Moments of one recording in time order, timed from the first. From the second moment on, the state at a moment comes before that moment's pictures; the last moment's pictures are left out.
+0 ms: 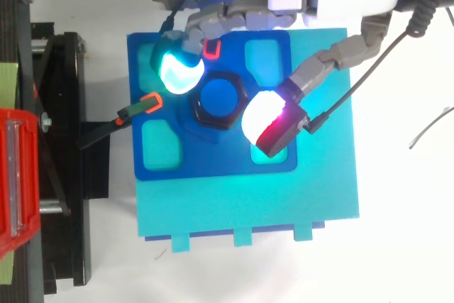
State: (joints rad) arm -0.10 -2.23 -1.18 -3.03 -1.83 -0.98
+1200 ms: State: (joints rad) arm -0.10 -2.23 -1.09 -3.08 -1.85 -0.98
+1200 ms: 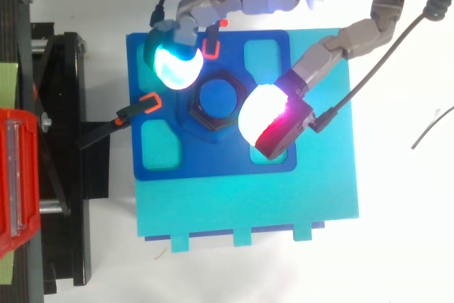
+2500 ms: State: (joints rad) arm -0.03 -2.23 -1.16 -3.00 -1.77 -0.96
